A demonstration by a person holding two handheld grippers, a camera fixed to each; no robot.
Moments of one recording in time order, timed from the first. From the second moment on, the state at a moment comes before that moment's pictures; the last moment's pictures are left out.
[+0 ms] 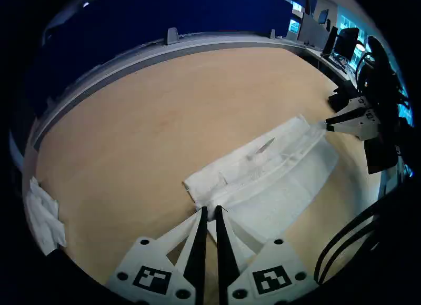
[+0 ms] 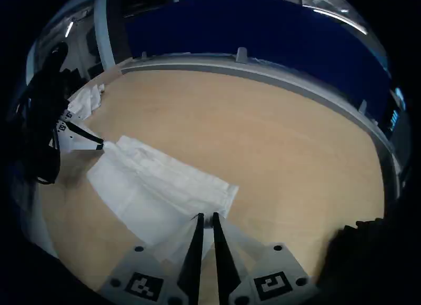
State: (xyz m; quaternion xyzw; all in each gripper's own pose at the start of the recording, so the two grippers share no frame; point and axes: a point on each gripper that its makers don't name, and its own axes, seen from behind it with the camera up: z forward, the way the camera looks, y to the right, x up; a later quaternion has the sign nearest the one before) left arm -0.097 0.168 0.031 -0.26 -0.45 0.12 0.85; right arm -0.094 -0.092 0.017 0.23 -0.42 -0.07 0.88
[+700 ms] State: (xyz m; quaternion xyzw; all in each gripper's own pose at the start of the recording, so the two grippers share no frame) left arm -0.101 0.156 0.058 -0.22 -0.43 0.14 0.86; right arm -0.102 -0.082 0.041 0.19 -0.40 -0.10 0.89
